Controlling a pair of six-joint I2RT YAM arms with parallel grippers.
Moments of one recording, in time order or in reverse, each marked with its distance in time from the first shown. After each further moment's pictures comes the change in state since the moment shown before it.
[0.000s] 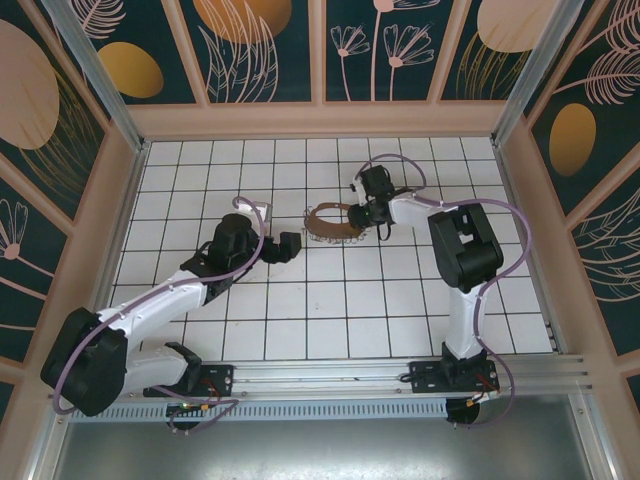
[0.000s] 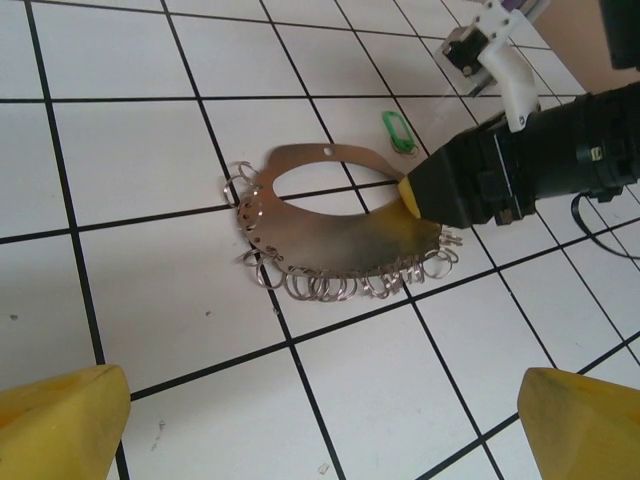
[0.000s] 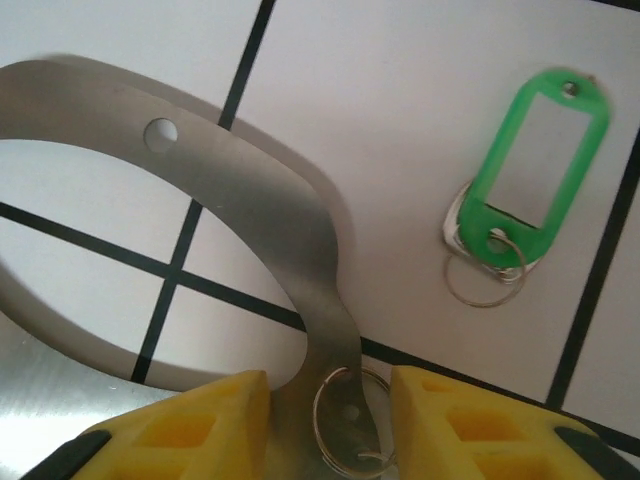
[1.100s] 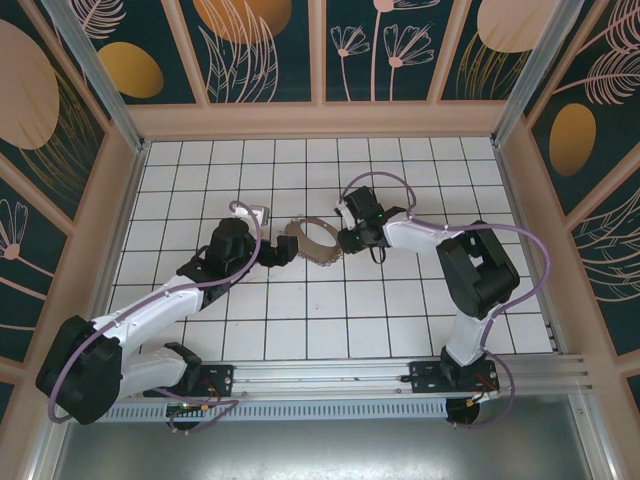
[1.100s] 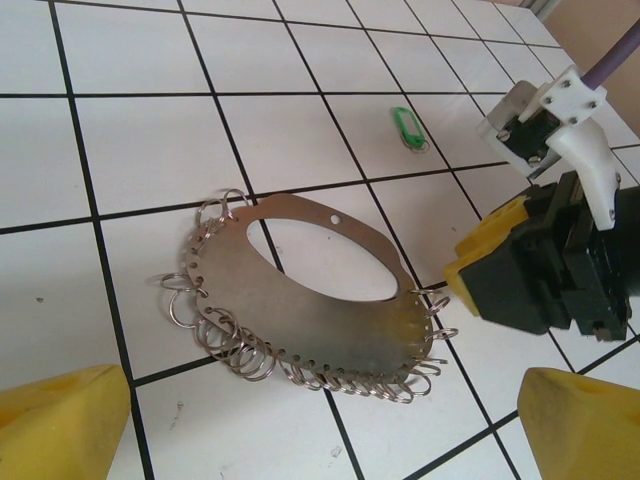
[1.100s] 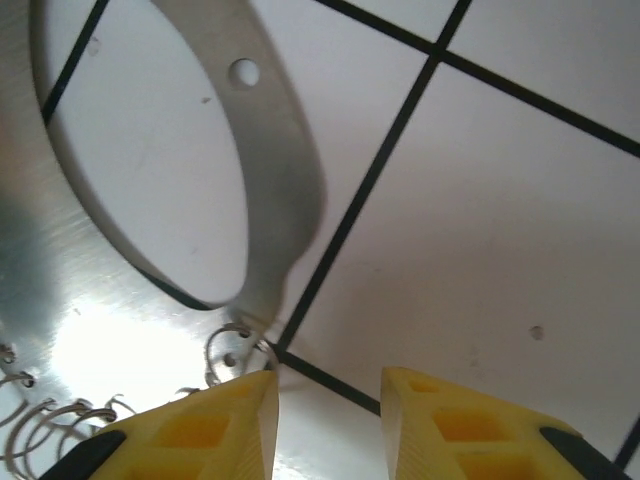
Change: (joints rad) left arm -0.003 -0.043 -0.031 -0.019 -0.023 0.008; right arm 0.153 -0.203 -0.184 -0.060 0.032 -0.022
